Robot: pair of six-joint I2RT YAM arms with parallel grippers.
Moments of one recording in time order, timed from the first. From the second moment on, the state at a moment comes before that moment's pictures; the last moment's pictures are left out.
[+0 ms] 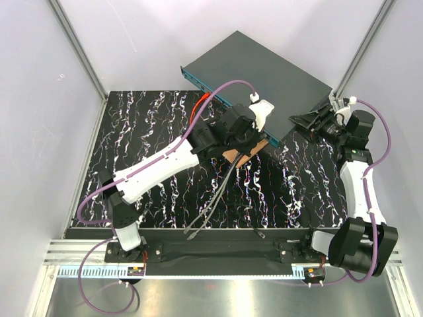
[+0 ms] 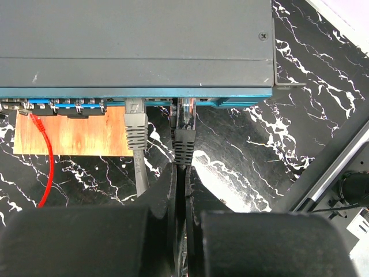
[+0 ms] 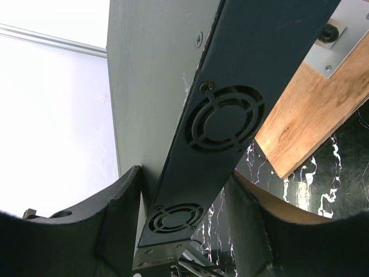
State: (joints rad) left arm -1.01 1.76 1.89 -0.71 -0.12 -0.18; right arm -0.25 1.20 0.96 -0.05 -0.83 0.92
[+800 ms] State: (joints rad) left arm -1.00 1.77 1.91 -0.73 -0.12 -0.19; right arm -0.25 1.20 0.96 -0.05 -0.83 0.92
